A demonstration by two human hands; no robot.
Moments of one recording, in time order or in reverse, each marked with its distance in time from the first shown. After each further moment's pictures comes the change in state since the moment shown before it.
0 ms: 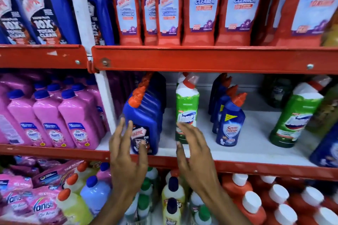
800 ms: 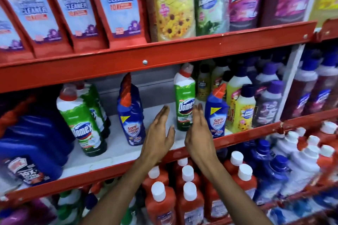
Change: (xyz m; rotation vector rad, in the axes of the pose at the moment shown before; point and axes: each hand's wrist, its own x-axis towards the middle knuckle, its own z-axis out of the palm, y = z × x) left_hand -0.056 0.196 0.258 -0.141 -0.747 0.236; right_hand -0.016 0.186 -0.208 -0.286 0.205 0.371
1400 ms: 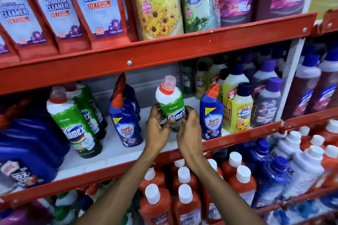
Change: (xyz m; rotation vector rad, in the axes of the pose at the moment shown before) left_hand 0.030 0.008 0.025 -0.466 0.175 -0.216; right_hand 0.016 0.004 0.020 0.341 0.114 0.112
